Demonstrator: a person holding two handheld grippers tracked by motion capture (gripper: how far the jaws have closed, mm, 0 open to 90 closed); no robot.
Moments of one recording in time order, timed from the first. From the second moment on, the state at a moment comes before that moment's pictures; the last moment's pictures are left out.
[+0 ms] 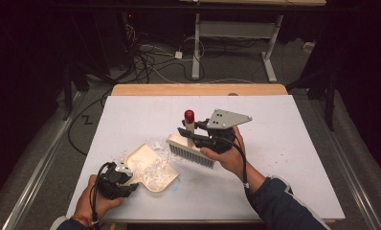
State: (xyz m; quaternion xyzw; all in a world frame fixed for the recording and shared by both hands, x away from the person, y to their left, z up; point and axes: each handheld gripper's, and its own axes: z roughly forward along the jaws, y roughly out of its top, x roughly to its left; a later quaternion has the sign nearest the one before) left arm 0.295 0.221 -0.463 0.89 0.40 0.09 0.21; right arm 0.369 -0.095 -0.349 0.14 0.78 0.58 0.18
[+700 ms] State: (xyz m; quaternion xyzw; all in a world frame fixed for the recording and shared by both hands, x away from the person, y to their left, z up) left arm 0.302 0.222 -0.463 0.89 0.40 0.08 0.21; right arm 0.411 -0.025 -0.393 0.15 0.77 0.57 0.23
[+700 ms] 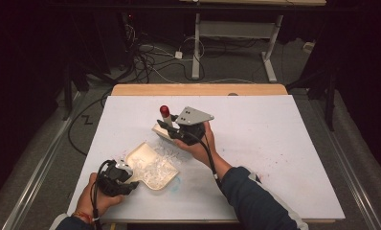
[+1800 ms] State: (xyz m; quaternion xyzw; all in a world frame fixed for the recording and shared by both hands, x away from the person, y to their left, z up) left arm 0.300 0.206 -0.461 0.90 0.38 0.08 0.20; right arm 0.371 -0.047 -0.361 0.11 0.77 0.60 0.19
